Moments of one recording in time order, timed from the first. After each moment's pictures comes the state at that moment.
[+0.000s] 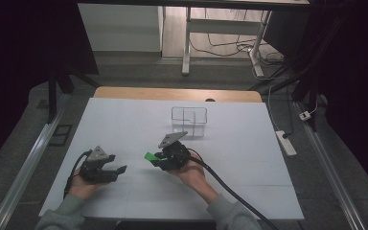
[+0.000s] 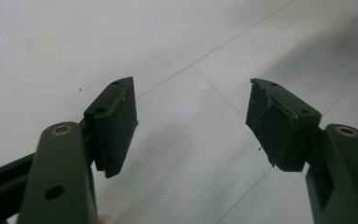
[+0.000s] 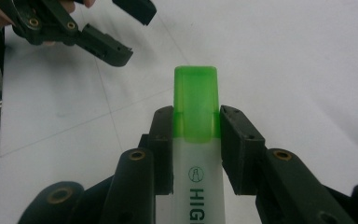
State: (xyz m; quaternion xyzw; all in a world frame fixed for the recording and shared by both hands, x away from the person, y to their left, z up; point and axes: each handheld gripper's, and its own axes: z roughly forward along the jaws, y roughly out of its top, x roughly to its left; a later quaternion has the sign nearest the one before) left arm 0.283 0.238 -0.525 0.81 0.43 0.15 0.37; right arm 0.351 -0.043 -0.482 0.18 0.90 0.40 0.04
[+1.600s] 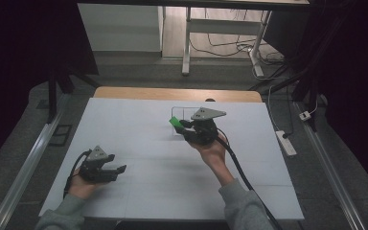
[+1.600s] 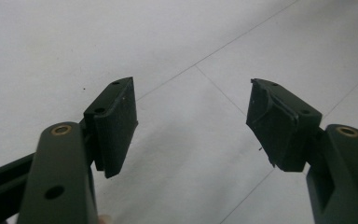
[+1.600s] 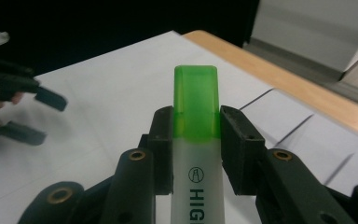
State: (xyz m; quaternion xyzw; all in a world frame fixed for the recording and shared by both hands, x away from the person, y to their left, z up) left arm 0.283 0.240 -0.525 0.81 0.43 0.15 0.37; right arm 0.393 -0.111 -0.421 0.25 0.81 0.50 0.16
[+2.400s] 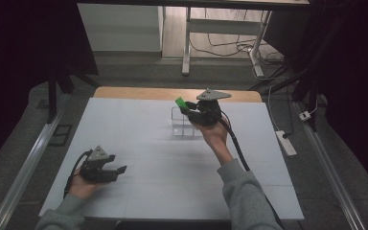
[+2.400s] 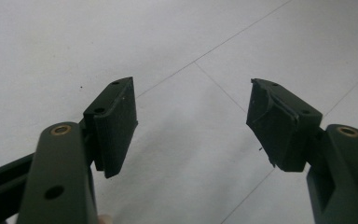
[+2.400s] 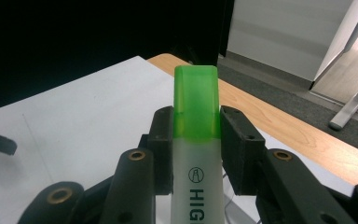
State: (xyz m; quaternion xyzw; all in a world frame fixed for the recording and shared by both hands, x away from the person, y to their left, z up) left arm 0.285 0.238 -0.527 0.82 0.43 0.15 0.36; right arm 0.440 -0.115 -0.400 0.27 0.79 0.51 0.19
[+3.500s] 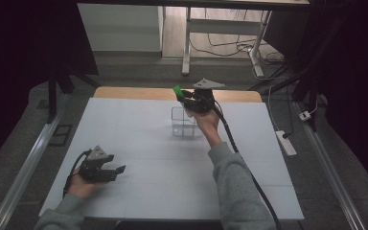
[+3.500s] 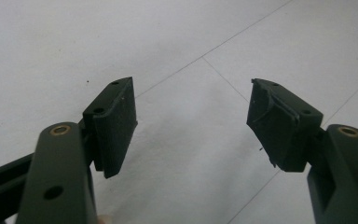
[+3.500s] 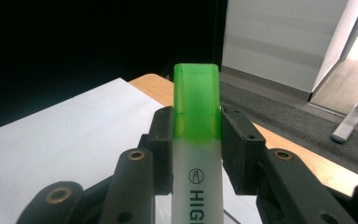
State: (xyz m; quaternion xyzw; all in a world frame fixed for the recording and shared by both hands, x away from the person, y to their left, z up) left arm 0.287 0.242 -0.530 0.81 0.43 0.15 0.36; right arm 0.497 -0.100 -0.418 0.29 0.77 0.54 0.19
